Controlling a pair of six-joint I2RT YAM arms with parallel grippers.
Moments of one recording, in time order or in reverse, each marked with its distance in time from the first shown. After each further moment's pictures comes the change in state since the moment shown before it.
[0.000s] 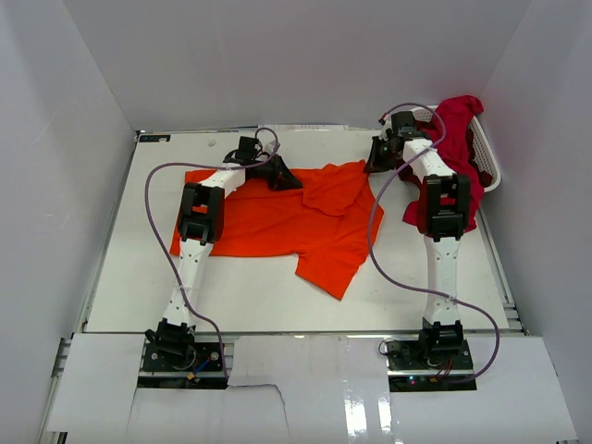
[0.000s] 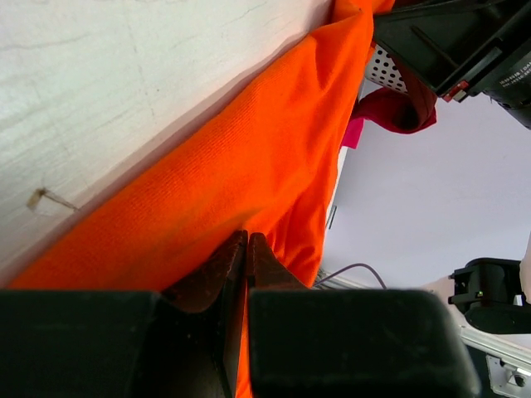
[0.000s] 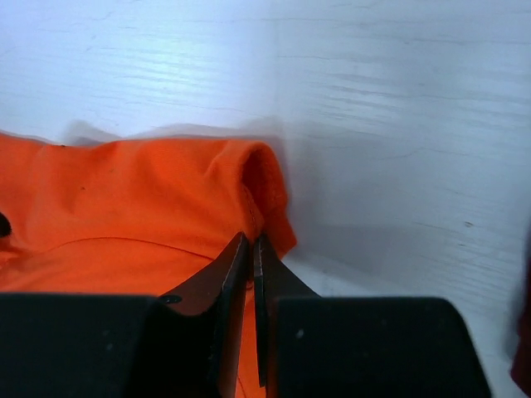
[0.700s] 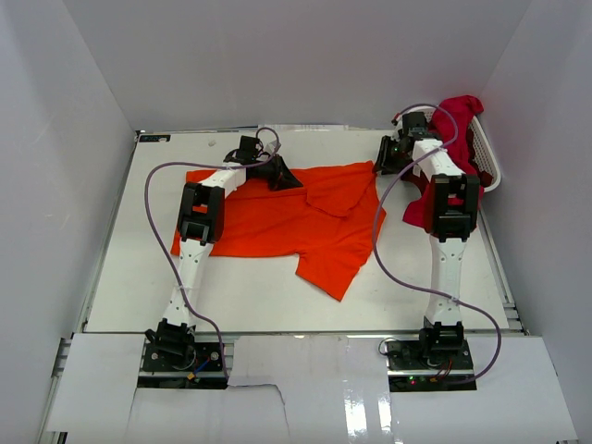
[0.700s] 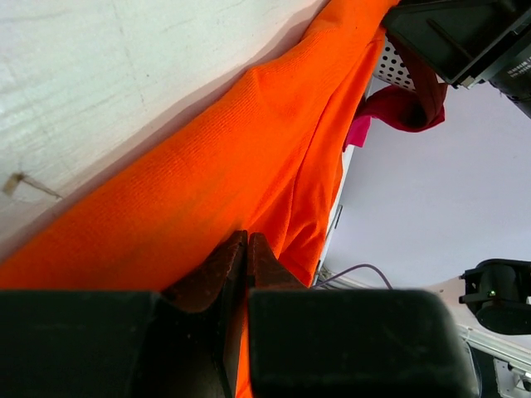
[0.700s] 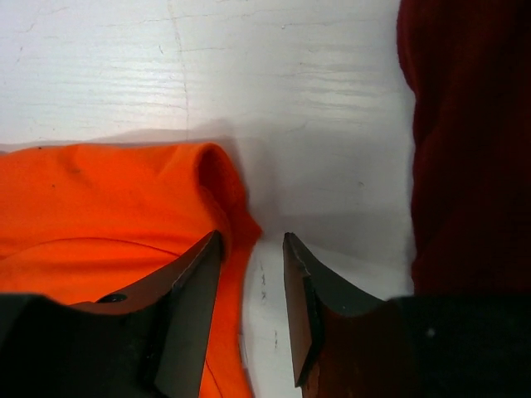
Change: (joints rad) left arm -0.003 -0.013 -0.006 -0.029 -0.016 0.026; right arm -0.054 -0.031 -0.051 0.005 0.072 -0.006
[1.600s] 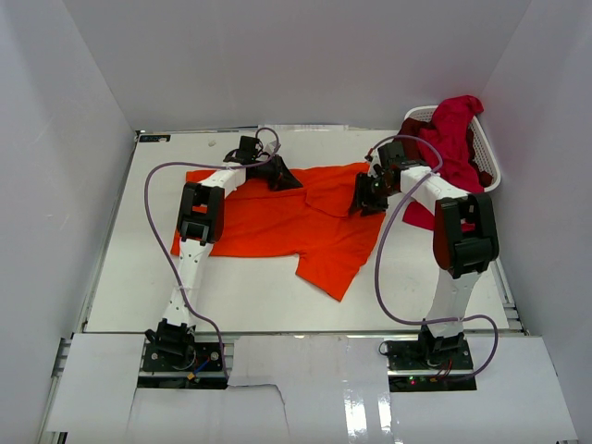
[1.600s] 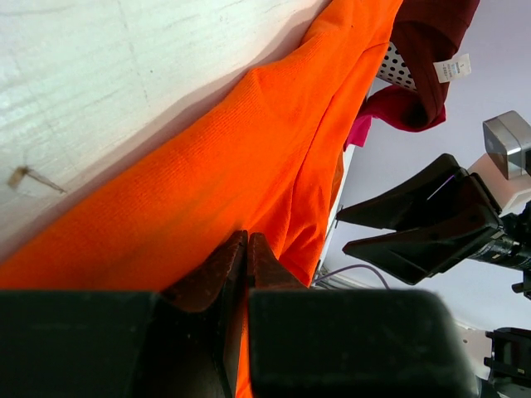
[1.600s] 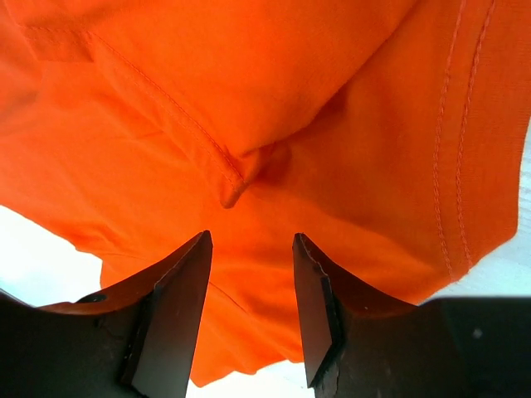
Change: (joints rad) left arm 0.000 -0.001 0.001 -0.011 -0.003 0.006; right arm 0.193 -0.508 -0.688 0.017 -0.077 0.061
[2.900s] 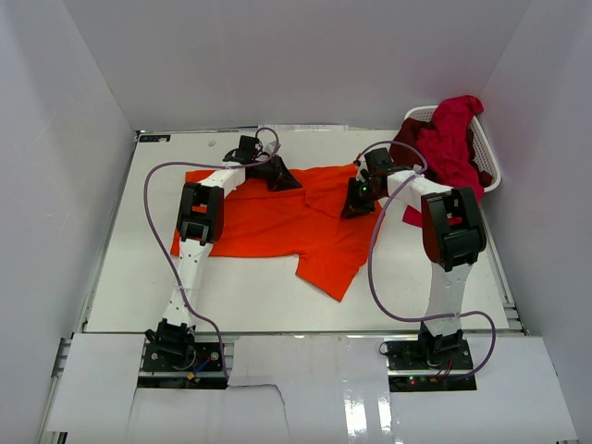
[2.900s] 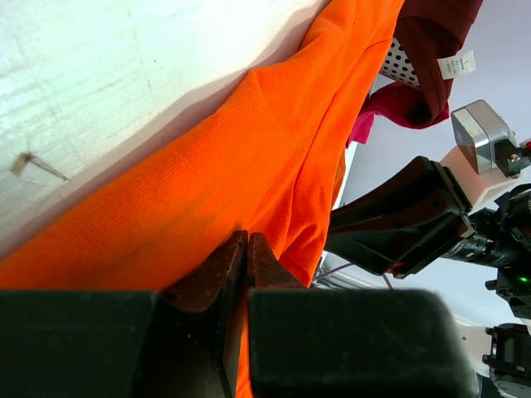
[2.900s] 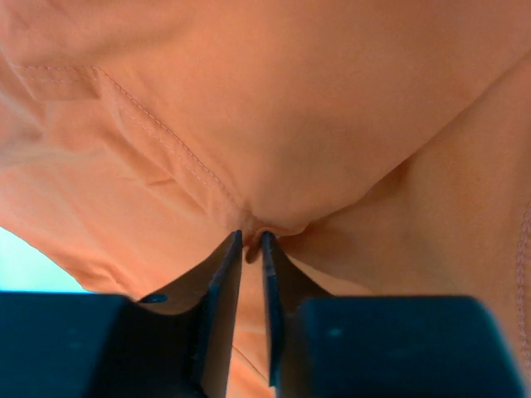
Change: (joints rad) left arm 0.006 -0.002 0.006 -0.029 0.000 0.019; right arm 0.056 0.092 -0.007 0.135 -0.017 0.069
